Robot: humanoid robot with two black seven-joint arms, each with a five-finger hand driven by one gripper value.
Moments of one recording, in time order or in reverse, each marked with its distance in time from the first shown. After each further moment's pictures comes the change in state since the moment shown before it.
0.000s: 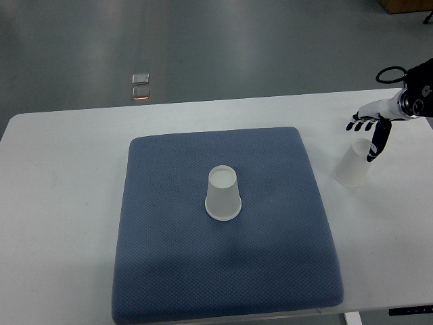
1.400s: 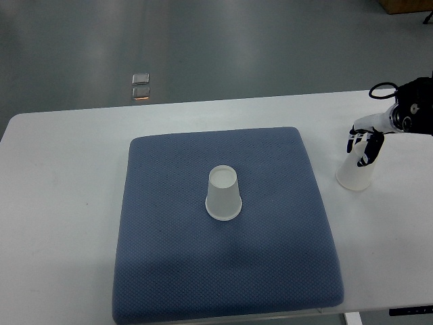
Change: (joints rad) left arm 0.002 0.000 -0.004 0.005 0.000 0.002 0.000; right arm -0.064 0.029 0.000 -0.034 -0.006 -0.018 0.002
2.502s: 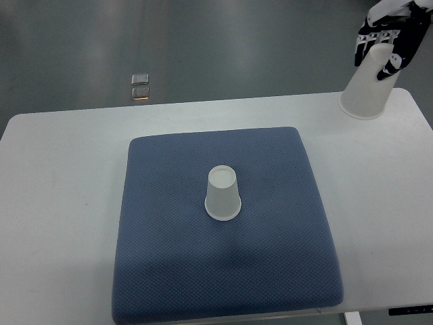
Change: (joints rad) left arm -0.002 0.000 0.009 -0.013 0.000 -0.002 -0.001; right arm 0.756 -0.144 0.029 0.323 -0.066 0.425 -0.003
